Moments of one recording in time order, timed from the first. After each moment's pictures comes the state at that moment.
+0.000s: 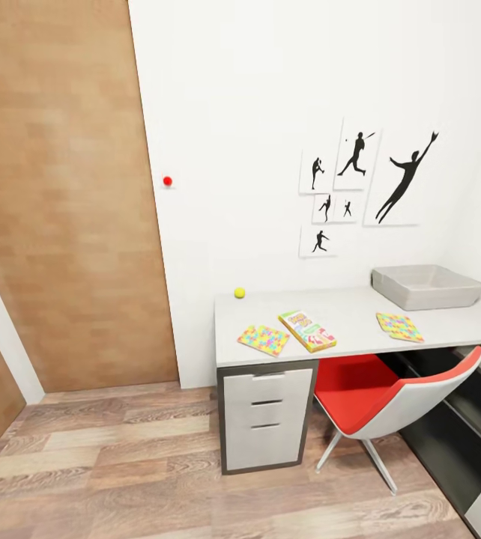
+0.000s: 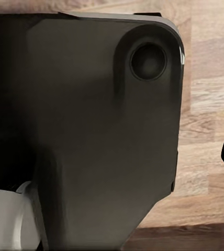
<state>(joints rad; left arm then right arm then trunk) -0.02 0.02 0.00 -0.22 0.00 0.01 0.00 0.00 0.03 -0.01 0.00 -0.01 -0.08 0.01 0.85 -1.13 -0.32</state>
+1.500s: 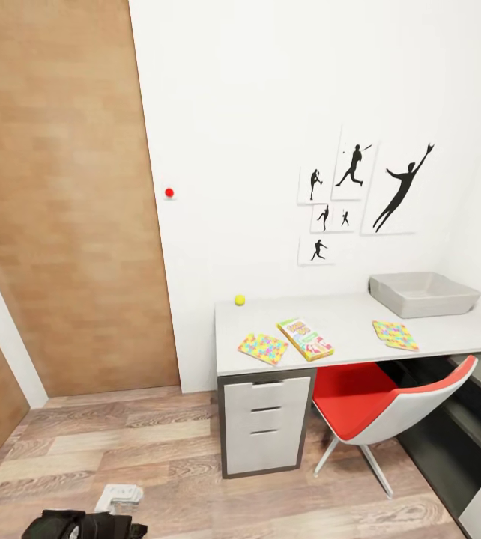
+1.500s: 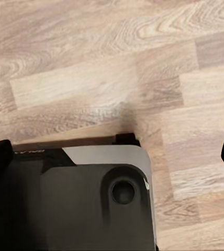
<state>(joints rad) -0.08 0.15 0.02 -1.22 0.01 0.83 -0.35 -0.02 -0.01 -0.08 -0.41 -0.02 0.07 0.03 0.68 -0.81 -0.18</state>
